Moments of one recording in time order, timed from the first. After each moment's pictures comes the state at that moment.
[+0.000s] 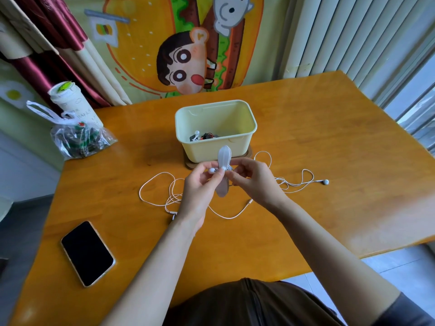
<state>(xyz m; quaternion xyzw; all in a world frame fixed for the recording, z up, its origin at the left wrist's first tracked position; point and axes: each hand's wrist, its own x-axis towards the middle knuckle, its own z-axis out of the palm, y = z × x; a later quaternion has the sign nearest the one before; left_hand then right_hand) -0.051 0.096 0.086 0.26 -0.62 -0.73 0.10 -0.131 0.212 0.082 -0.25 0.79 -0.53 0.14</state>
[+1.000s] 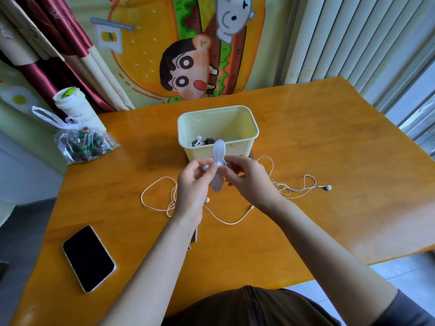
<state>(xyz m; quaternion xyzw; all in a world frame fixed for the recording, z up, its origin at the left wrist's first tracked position) -0.057 0.087 0.103 0.27 -0.62 -0.72 0.16 -0.130 0.195 0.101 -0.33 0.80 -0.49 0.08</state>
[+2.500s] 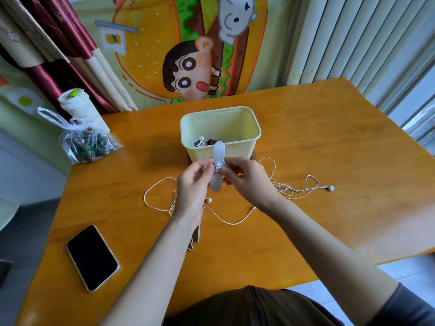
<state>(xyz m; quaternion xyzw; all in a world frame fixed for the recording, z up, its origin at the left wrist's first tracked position) -0.055 0.083 0.098 0.28 -0.60 -0.73 0.17 -0.128 0.190 0.100 -0.32 0.81 -0.48 0.09</state>
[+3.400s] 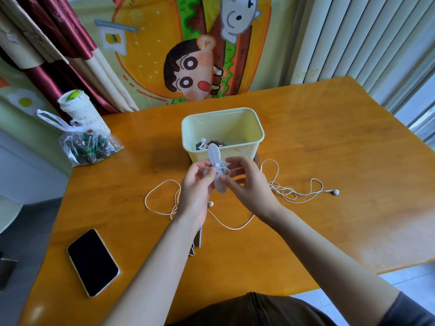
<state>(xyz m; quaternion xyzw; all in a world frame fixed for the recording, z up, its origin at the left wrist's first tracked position) -0.071 0.077 0.096 0.28 -0.52 -0.79 0.15 -0.133 0.186 0.080 -0.27 0.78 -0.55 0.09</state>
